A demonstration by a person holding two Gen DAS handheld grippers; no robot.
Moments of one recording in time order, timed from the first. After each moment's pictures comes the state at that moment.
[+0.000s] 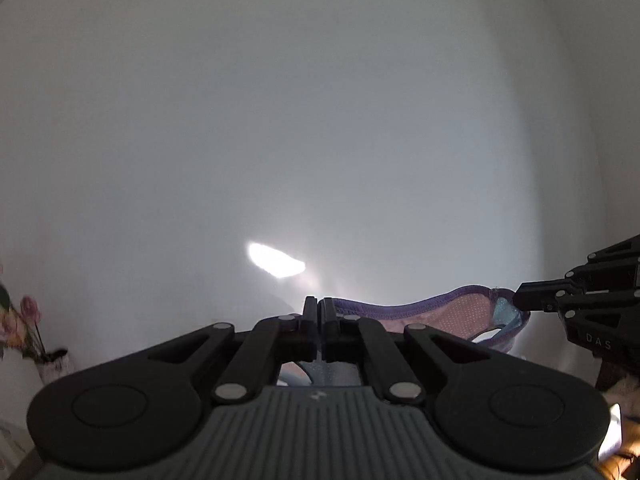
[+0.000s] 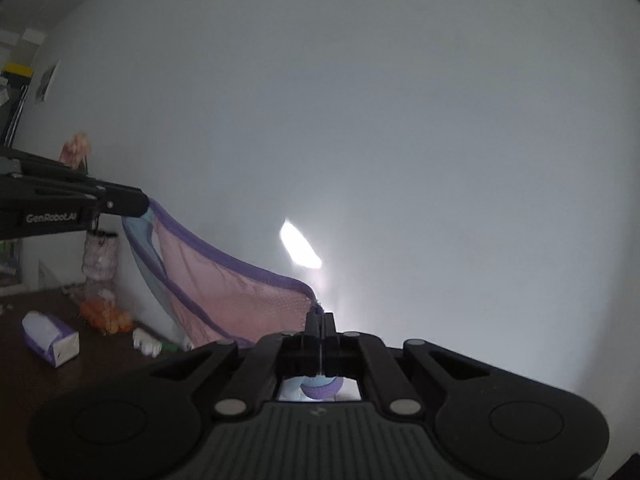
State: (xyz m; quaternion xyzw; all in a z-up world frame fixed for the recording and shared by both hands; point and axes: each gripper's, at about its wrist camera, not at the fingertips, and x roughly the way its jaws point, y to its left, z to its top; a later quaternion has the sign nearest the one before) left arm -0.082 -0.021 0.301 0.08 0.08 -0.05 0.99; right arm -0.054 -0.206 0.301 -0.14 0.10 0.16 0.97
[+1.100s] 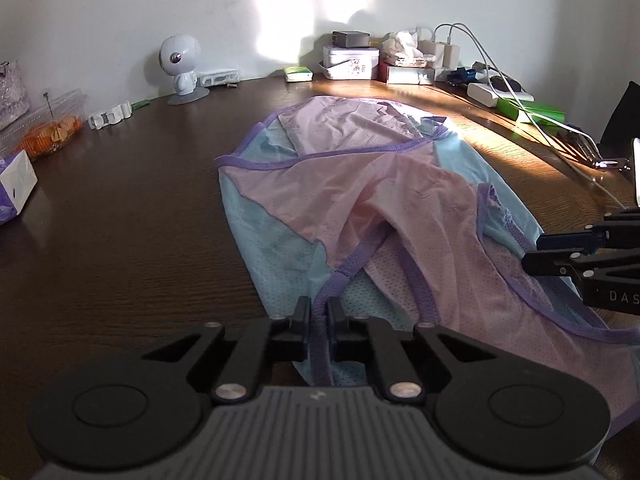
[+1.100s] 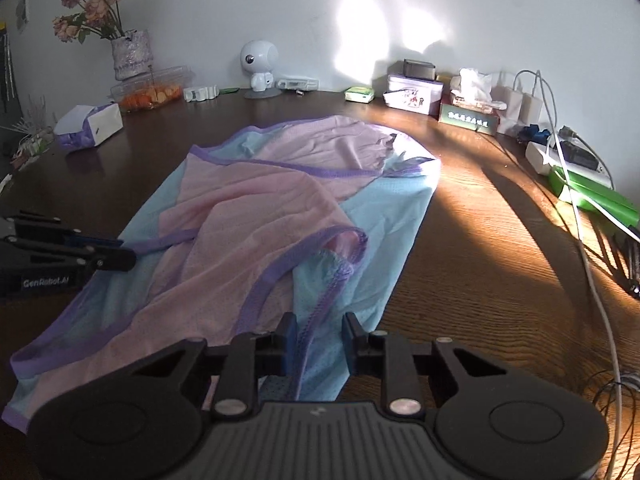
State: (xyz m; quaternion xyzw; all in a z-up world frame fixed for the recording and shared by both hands) left arm -0.082 0.009 0.013 0.04 0.38 -0.05 0.92; right arm -0.060 -0.203 0.018 -0.07 0.37 0.21 0.90
